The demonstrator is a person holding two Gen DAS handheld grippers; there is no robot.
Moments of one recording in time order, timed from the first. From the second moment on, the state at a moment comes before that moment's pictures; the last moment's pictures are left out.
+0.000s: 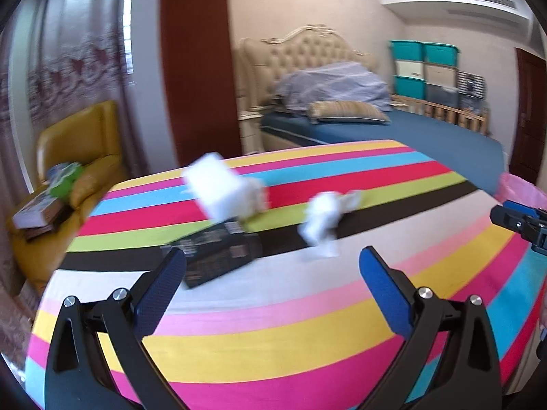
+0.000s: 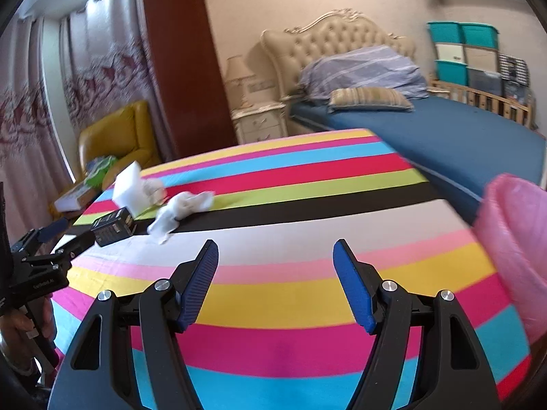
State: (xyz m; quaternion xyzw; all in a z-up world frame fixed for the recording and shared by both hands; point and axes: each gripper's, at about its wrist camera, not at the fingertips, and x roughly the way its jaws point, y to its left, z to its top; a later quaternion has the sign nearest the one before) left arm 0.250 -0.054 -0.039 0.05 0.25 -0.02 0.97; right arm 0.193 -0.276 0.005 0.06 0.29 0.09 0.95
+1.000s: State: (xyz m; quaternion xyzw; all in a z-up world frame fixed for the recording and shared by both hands) left arm 0.290 0.042 -0.050 -0.01 0.33 -0.02 0.94; right arm 0.335 -0.106 -0.016 -0.02 0.38 0.14 0.91
